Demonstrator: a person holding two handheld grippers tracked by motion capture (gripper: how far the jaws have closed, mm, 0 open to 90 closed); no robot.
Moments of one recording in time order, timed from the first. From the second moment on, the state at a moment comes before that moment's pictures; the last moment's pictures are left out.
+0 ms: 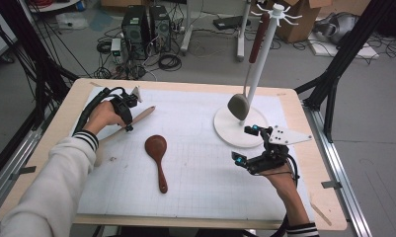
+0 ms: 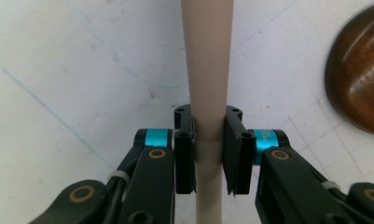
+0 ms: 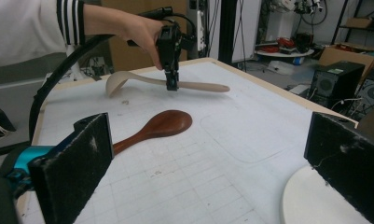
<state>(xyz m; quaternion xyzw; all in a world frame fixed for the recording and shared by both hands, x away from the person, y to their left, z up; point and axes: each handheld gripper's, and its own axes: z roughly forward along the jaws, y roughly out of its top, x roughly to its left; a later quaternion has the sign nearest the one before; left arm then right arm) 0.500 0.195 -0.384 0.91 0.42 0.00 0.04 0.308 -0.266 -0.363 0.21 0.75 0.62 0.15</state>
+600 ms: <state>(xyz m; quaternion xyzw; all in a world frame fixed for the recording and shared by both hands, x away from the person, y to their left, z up) 0.488 0.212 -0.354 0.90 0.42 0.03 0.10 0.309 -0.261 -0.364 0.21 0.75 0.61 0.15</state>
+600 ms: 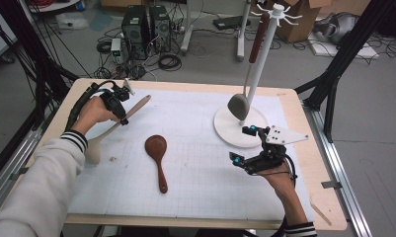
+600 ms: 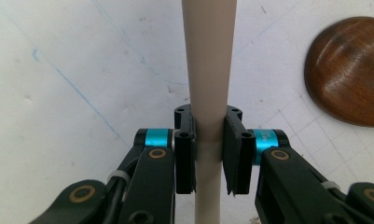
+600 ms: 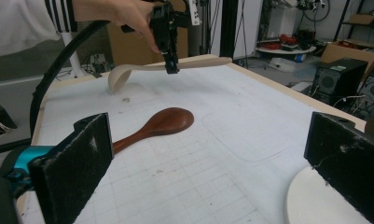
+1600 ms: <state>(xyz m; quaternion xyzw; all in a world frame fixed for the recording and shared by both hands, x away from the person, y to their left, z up) 0.457 0.239 -0.299 0.89 0.39 0.10 0.22 0.307 -0.258 -0.363 0.20 0.75 0.61 0.15</state>
